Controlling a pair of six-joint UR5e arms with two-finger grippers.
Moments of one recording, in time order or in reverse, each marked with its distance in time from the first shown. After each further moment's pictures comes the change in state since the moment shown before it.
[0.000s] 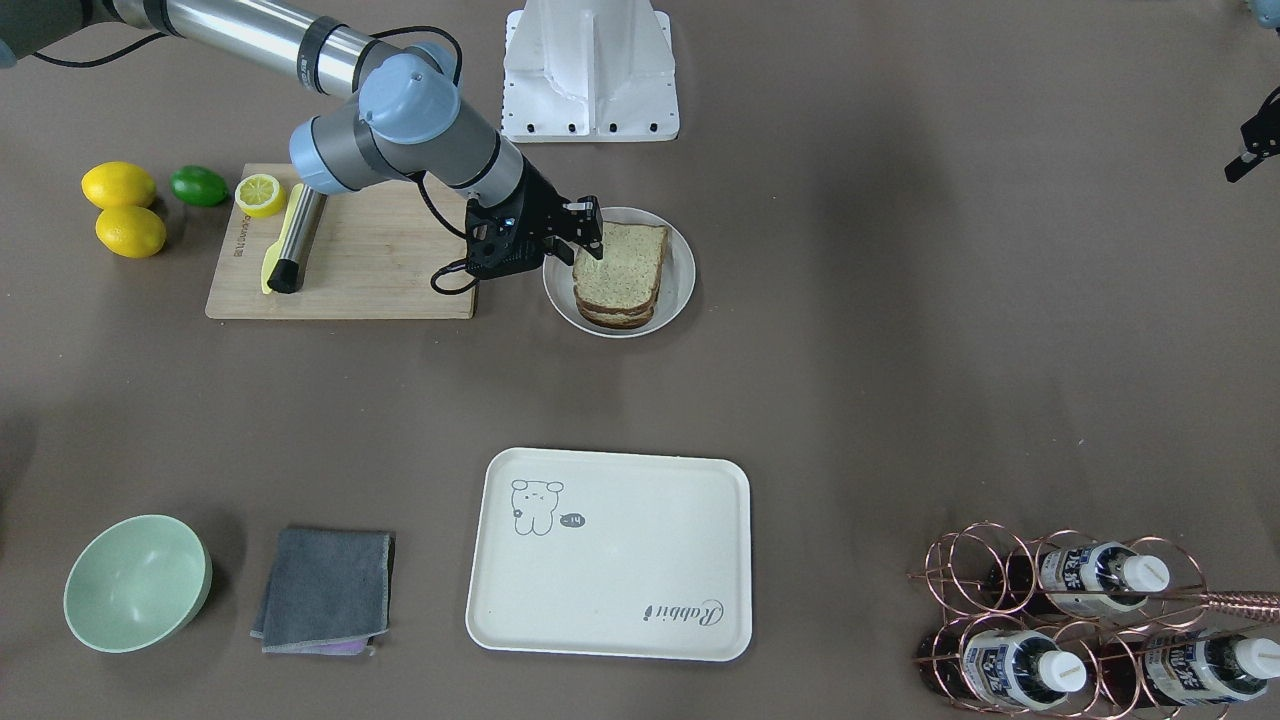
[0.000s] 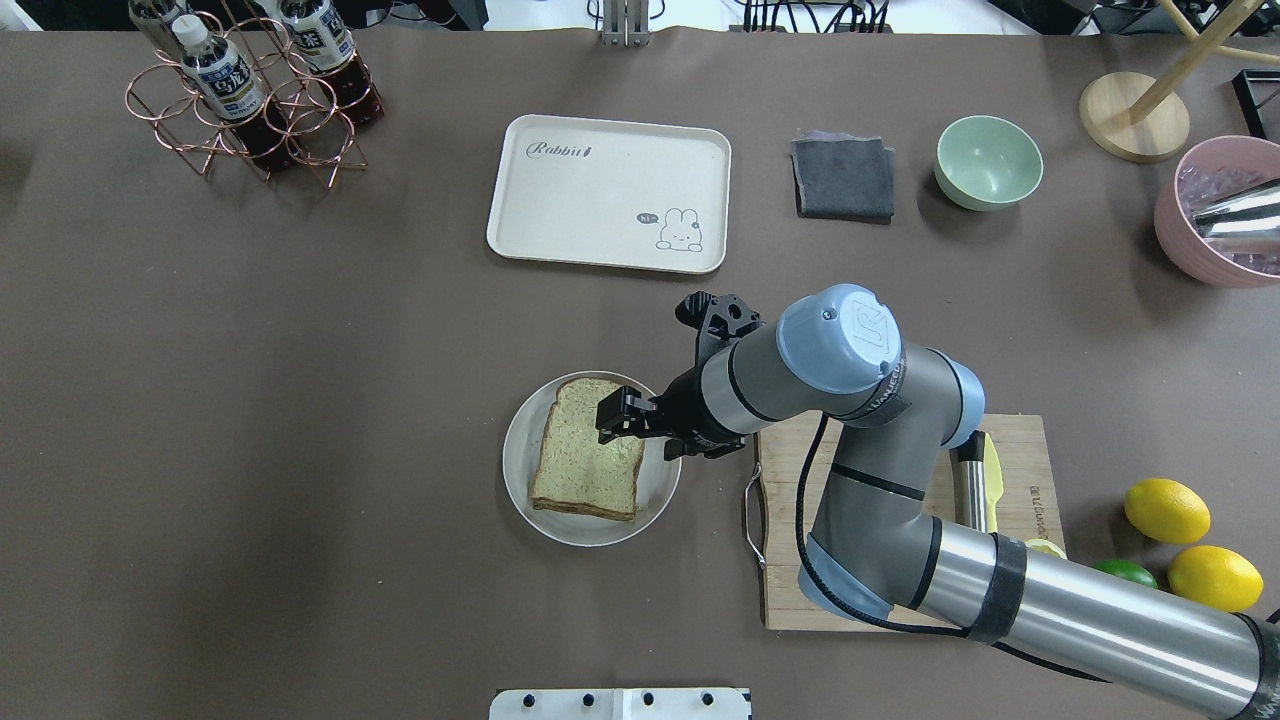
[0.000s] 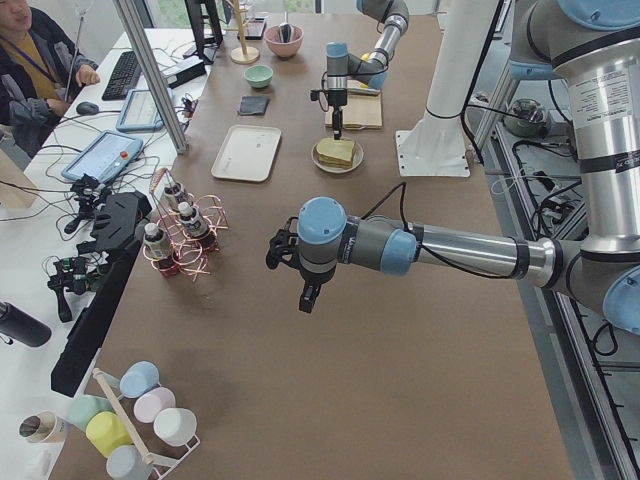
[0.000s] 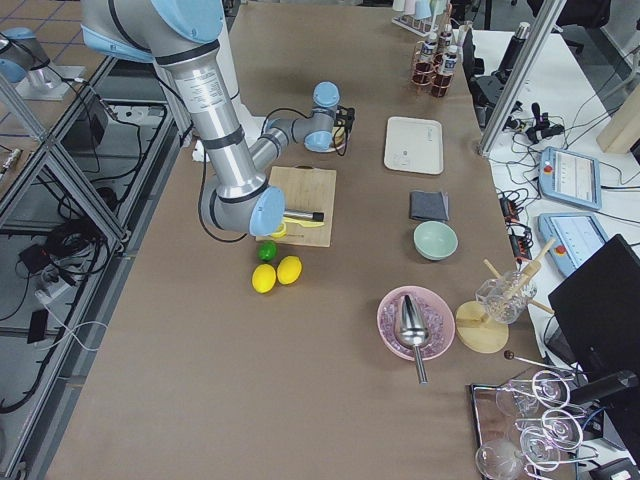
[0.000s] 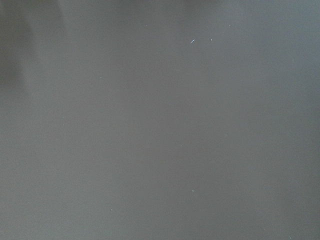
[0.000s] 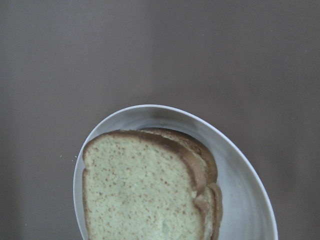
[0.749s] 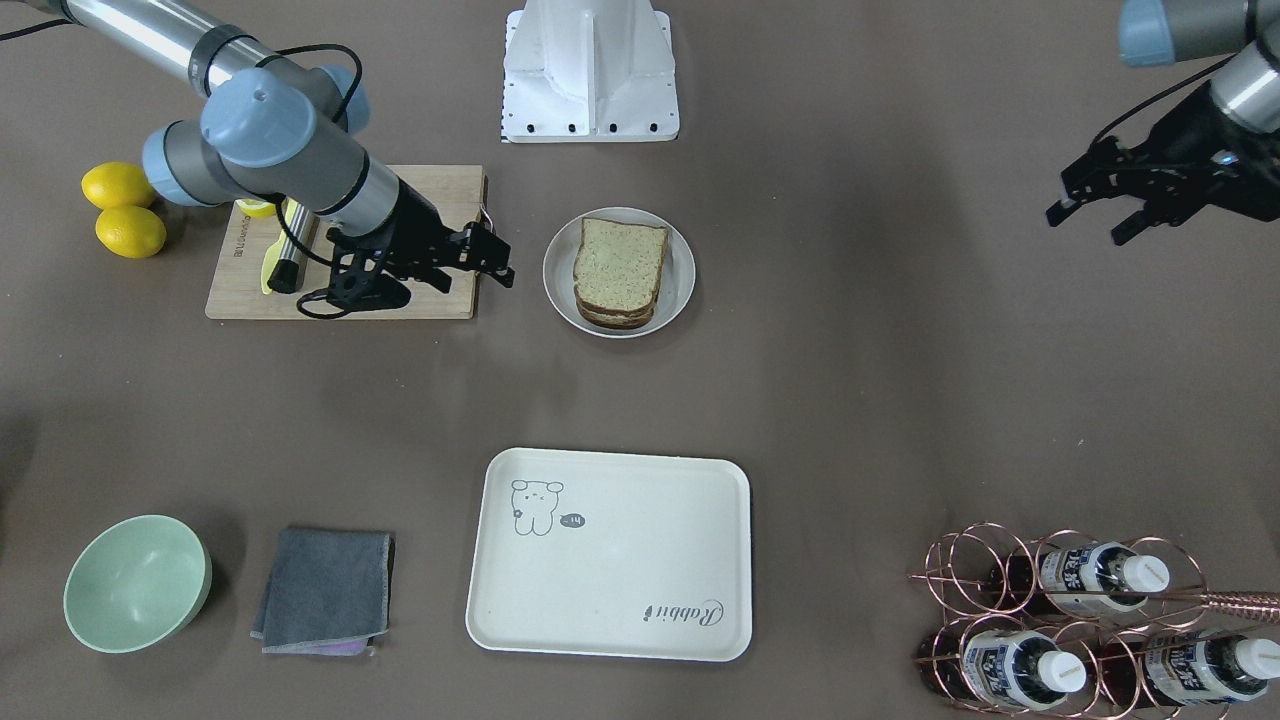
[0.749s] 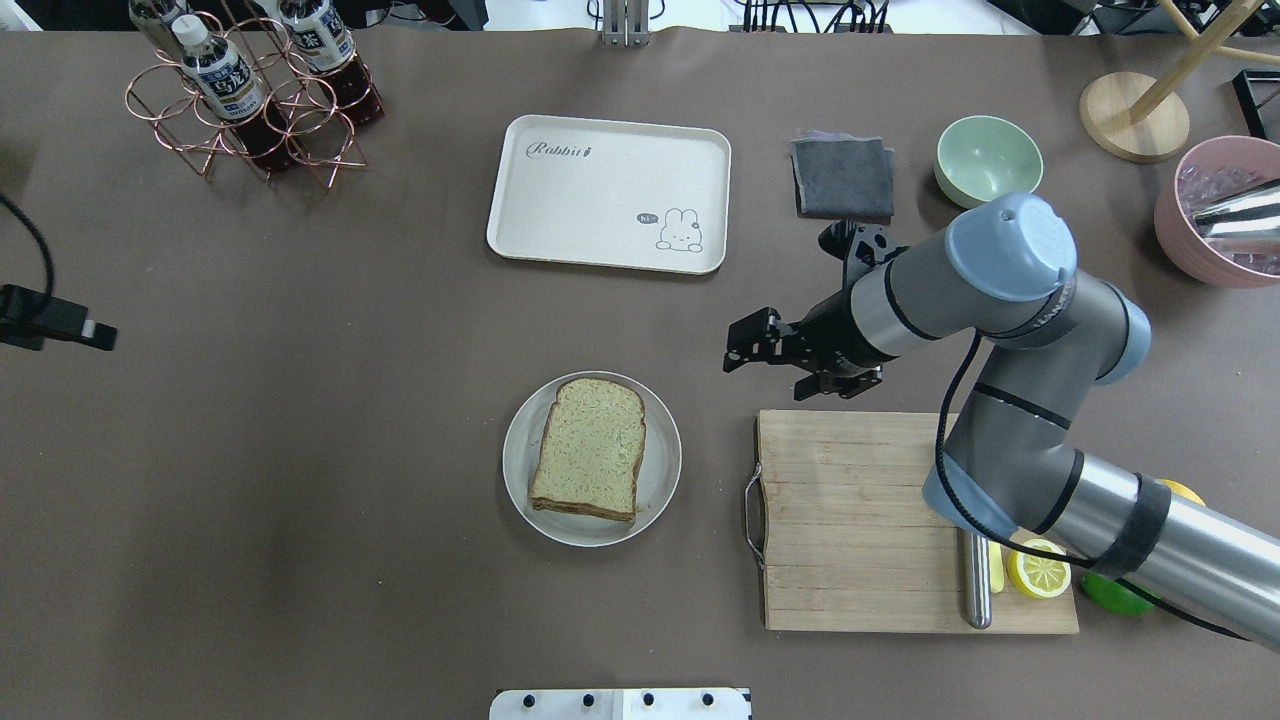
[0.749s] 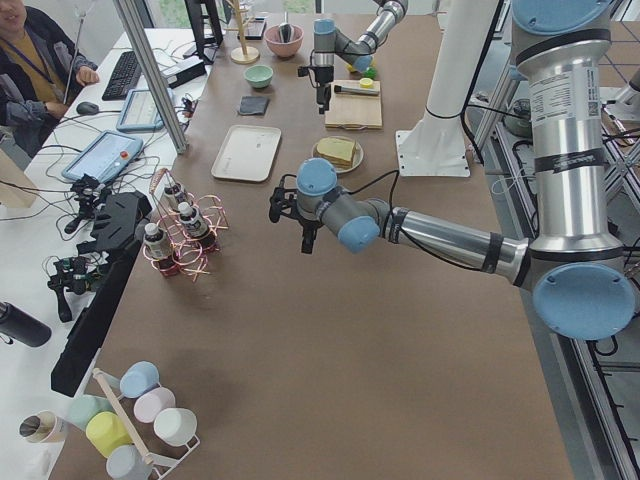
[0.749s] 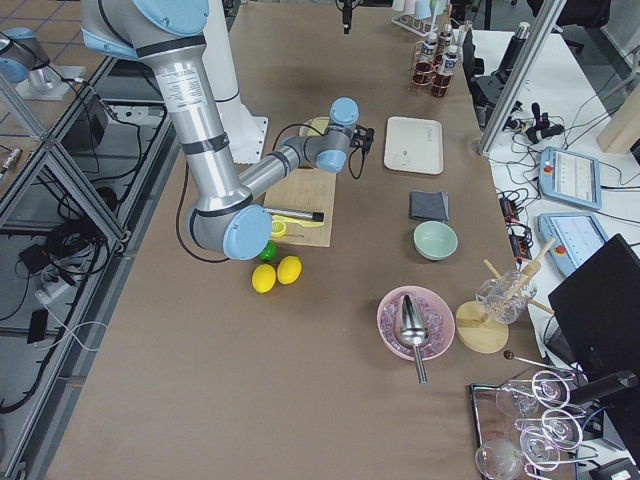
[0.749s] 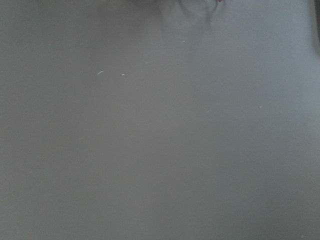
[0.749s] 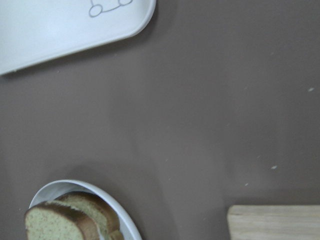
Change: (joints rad) left arm 0.430 -0.172 -0.010 -0.335 0.101 -0.794; right arm 0.204 -0.182 0.086 -0.010 0.162 -0.025
